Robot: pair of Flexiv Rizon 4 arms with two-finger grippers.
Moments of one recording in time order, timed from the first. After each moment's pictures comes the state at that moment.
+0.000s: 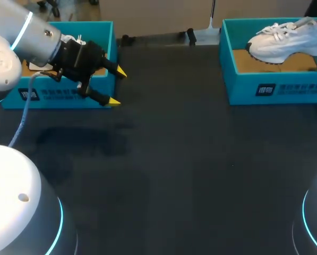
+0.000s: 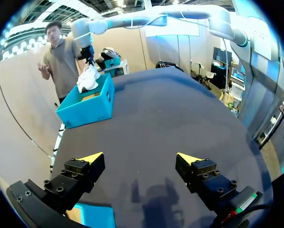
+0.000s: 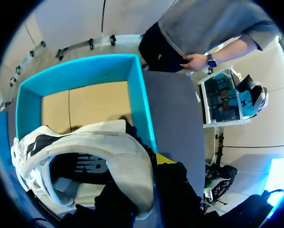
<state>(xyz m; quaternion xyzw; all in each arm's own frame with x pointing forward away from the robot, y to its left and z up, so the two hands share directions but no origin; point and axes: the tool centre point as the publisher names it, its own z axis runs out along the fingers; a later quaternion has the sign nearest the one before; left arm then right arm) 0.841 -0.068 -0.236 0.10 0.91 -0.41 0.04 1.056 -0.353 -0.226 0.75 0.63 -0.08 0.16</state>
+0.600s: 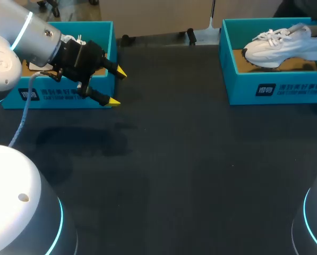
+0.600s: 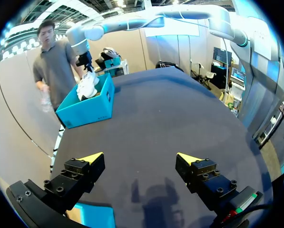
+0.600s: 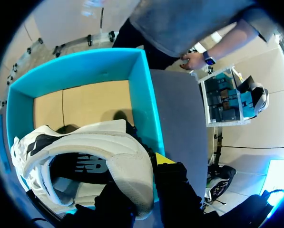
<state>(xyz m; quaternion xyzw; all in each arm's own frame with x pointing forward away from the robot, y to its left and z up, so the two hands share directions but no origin) 0.841 -0.068 -0.236 0.10 0.91 -0.41 0.04 1.078 -0.352 -0.260 0.75 0.63 -0.10 0.15</state>
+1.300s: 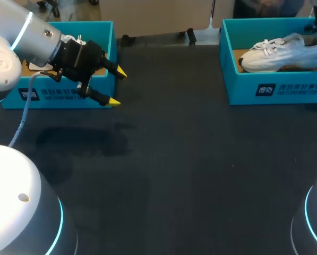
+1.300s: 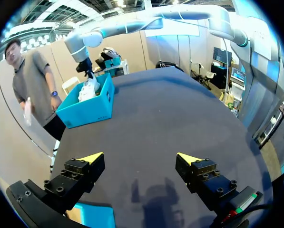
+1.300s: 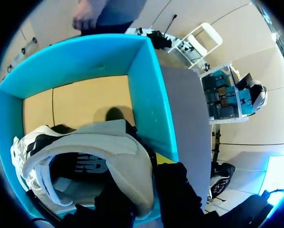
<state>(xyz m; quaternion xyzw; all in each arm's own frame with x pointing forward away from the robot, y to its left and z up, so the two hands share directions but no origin) 0.841 -0.068 -0.236 0.10 0.91 -0.41 0.04 1.083 -0.352 -0.298 0.76 0.62 -0.12 0.16</state>
